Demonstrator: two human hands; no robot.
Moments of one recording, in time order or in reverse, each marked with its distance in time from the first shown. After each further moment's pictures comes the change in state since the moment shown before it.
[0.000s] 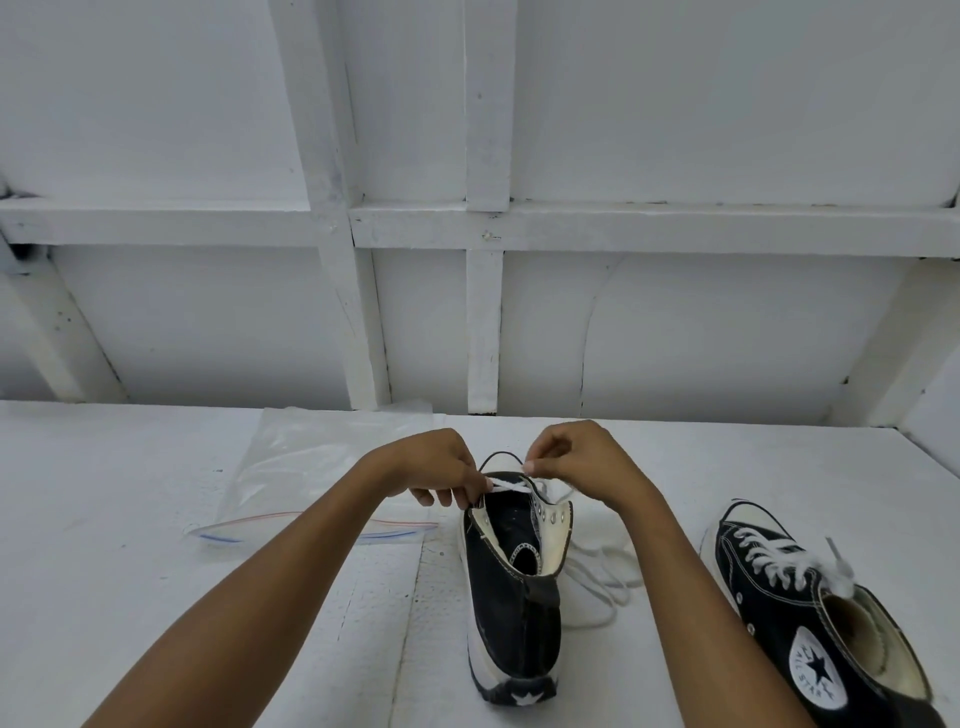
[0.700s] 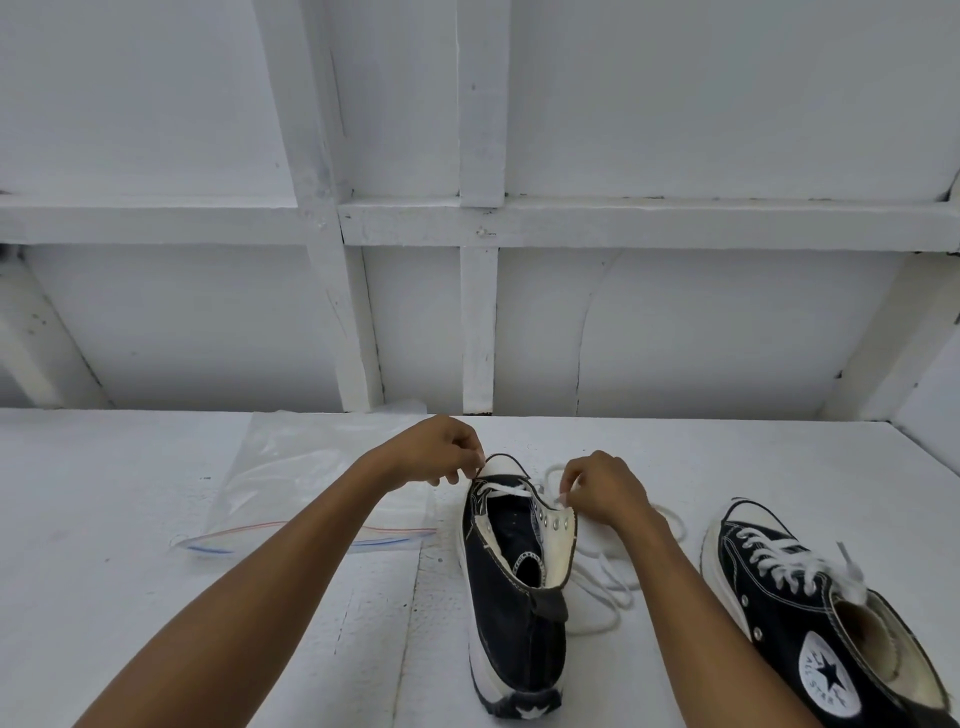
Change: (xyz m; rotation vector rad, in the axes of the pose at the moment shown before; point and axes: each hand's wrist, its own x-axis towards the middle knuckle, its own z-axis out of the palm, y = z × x) left_hand 0.020 -0.012 -0.005 -0.113 0.133 0.129; right_hand 0.025 0.071 0.012 -0.509 0.063 0.248
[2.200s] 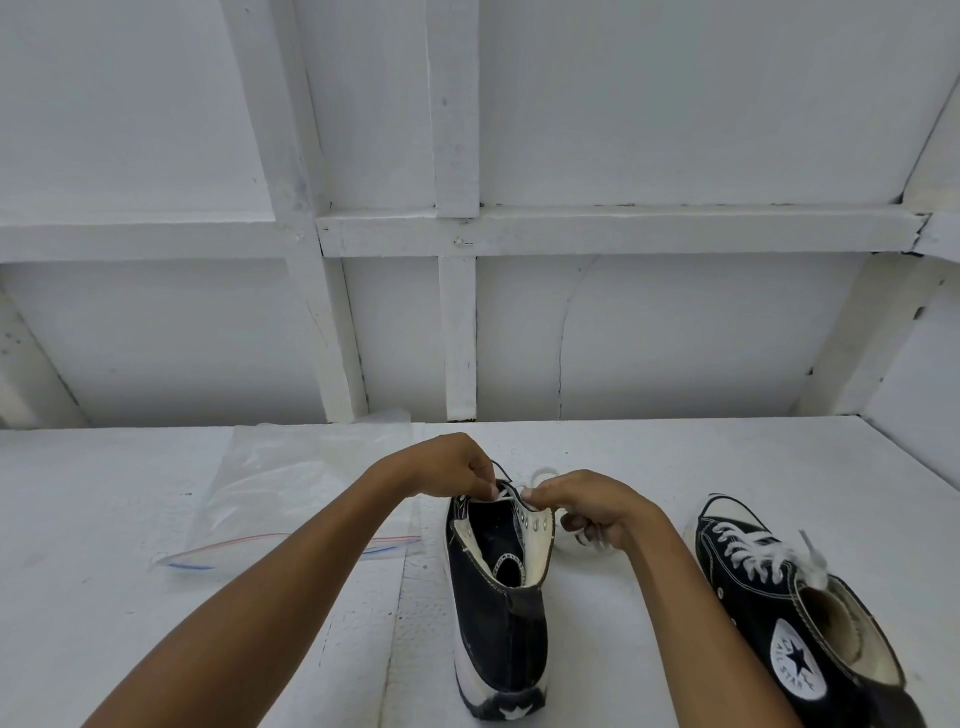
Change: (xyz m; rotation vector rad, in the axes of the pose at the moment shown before) left_hand 0.012 0.023 0.020 0.250 -0.129 0.120; right_hand -0.047 -0.019 -0.036 0.743 -0.405 0.149
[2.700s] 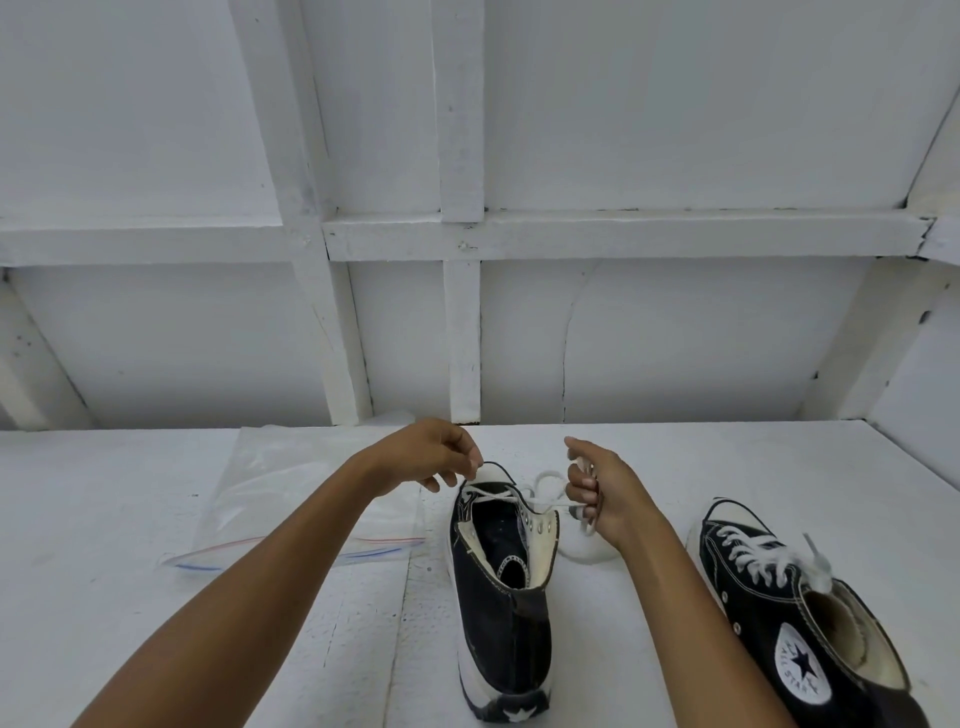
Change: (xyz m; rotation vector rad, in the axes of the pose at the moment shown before) left_hand -0.015 -0.019 -0.019 -0.423 0.087 -0.088; right_hand 0.013 0.005 -0.003 0.684 0.196 -0.097
